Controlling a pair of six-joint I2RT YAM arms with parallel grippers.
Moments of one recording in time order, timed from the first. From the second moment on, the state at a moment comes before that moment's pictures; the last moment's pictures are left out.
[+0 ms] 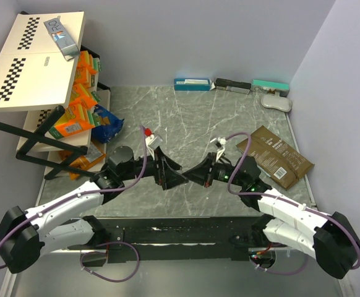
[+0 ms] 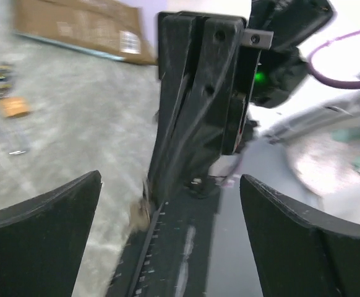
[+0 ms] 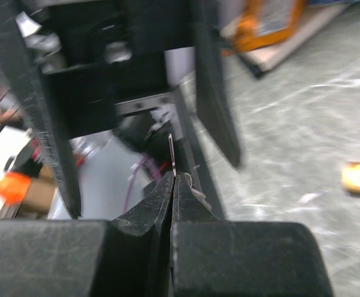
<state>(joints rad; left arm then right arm) -0.77 1.04 0.59 0.41 0.59 -0.61 0.67 0.96 0.38 0.64 -0.65 0.71</state>
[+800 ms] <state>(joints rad) -0.62 1.64 1.08 -0.44 0.17 -0.16 0.27 0.60 0.21 0.33 -0.65 0.71</state>
